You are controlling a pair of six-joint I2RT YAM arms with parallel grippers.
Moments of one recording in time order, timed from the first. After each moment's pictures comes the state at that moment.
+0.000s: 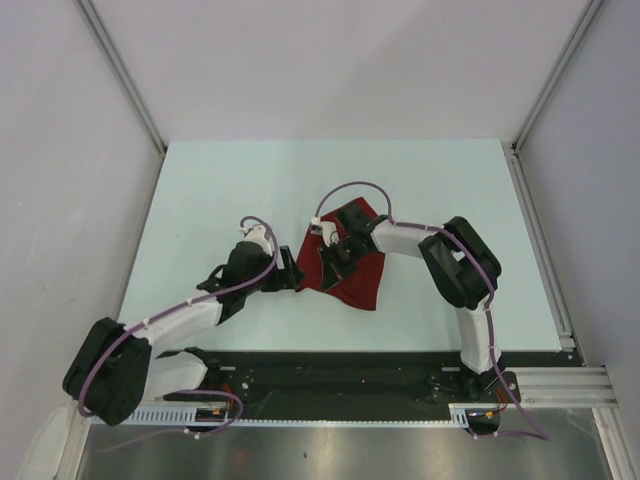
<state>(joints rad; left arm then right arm) -0.52 1.18 0.44 0.08 0.03 -0.57 0.68 2.05 1.31 -0.37 -0.70 0.10</state>
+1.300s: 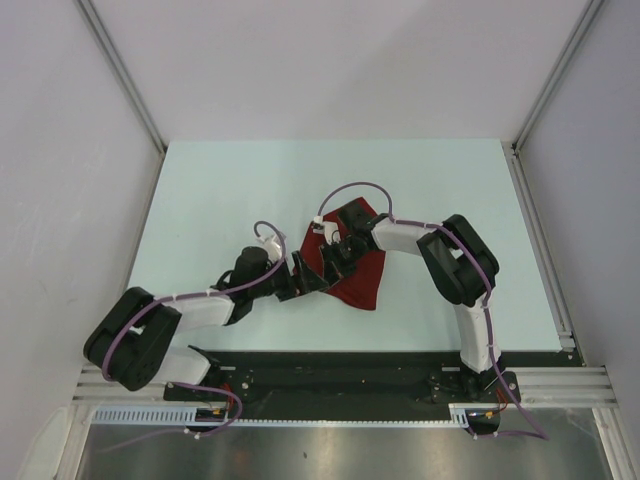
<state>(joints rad) -0.54 1.36 0.36 0.45 0.42 -0.86 0.66 2.08 1.32 -0.39 -0.74 0.14</state>
